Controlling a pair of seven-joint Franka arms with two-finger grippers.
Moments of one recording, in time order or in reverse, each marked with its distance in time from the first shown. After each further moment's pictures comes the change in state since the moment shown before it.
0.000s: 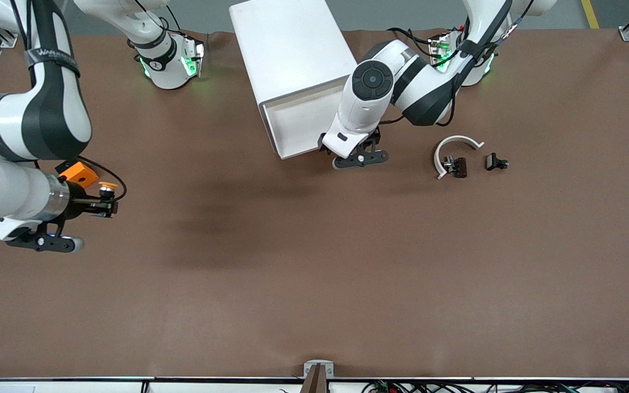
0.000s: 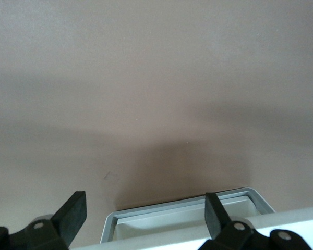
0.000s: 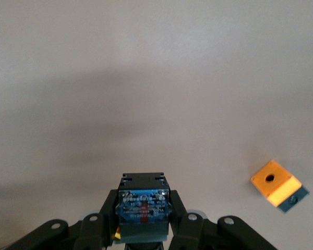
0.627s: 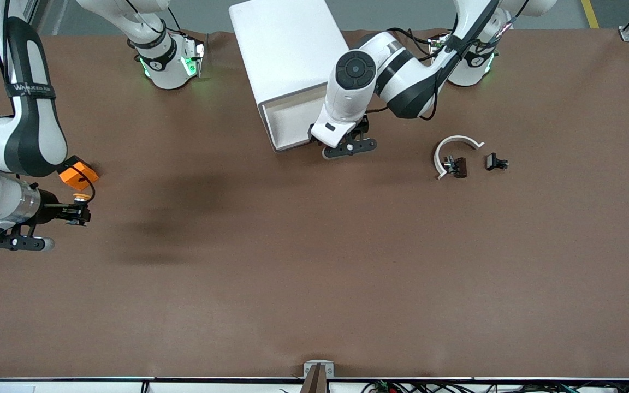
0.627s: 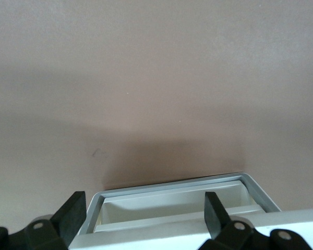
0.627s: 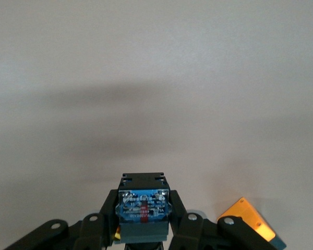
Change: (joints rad) left arm -0.024 0.005 -0.044 -0.004 0.000 -0.009 -0.104; right arm -0.160 -0.050 0.000 -0.312 -0.037 0.336 -0.180
